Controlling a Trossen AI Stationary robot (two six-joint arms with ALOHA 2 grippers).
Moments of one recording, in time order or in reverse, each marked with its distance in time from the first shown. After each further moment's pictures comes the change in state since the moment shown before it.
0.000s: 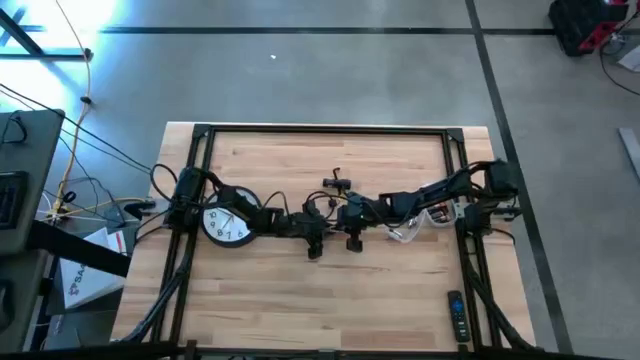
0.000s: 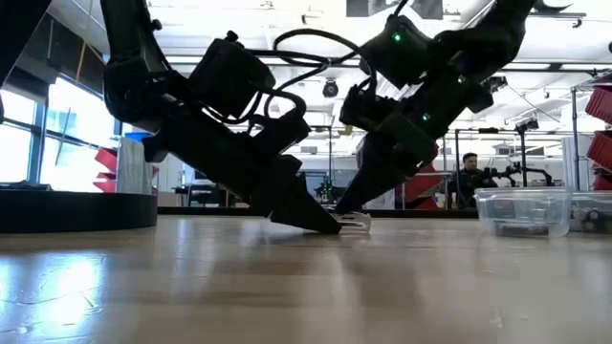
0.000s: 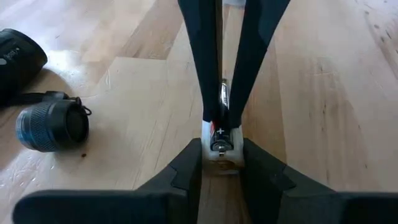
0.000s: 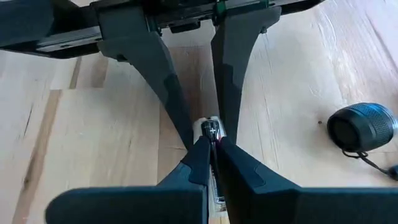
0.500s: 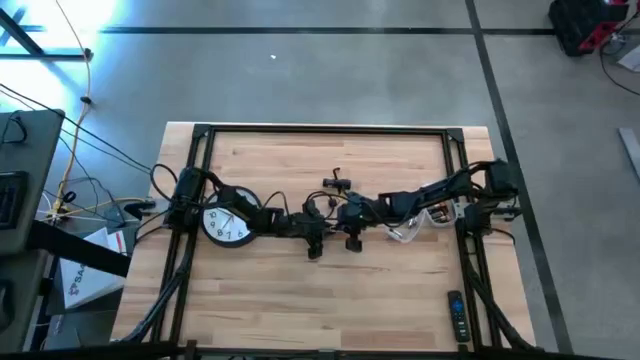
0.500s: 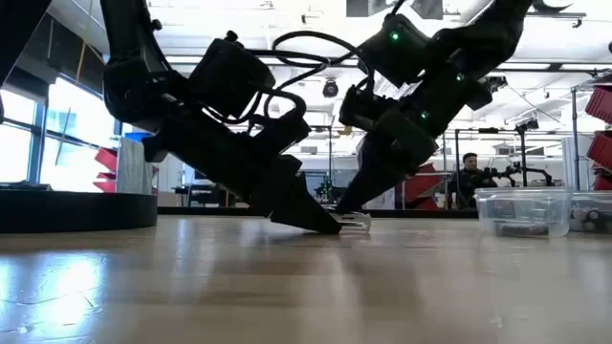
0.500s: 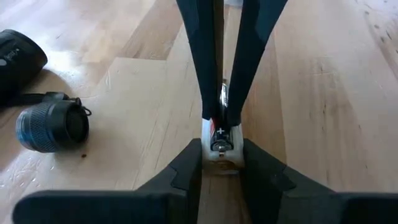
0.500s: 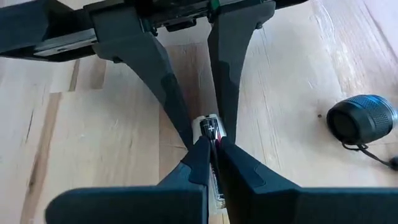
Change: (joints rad) left arm 0.000 0.000 0.000 0.001 -0.001 0.001; right arm 0.002 -0.009 0.032 -0.057 -0.004 0.011
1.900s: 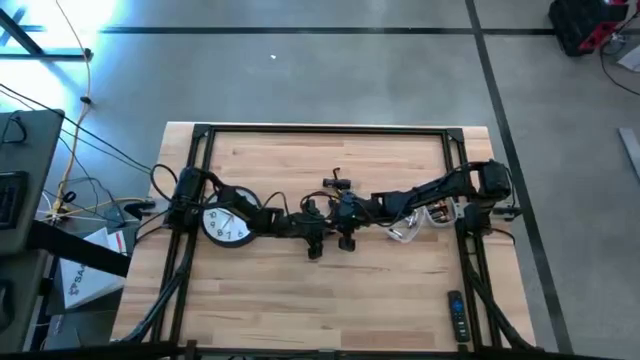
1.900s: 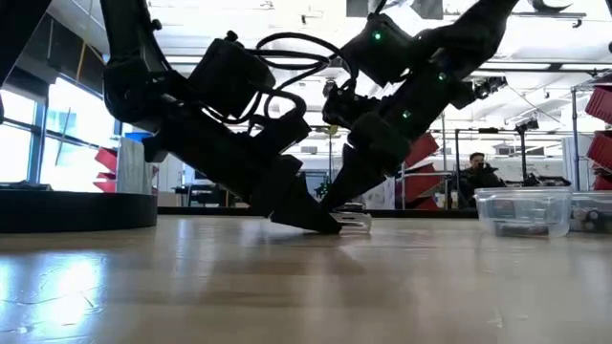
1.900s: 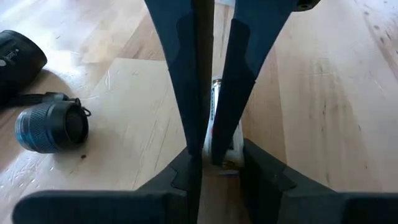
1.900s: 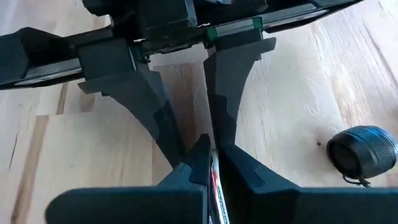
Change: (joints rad) left arm 0.000 0.000 0.000 0.000 0.000 0.000; right arm 0.008 0.066 0.055 -0.025 0.019 -0.018
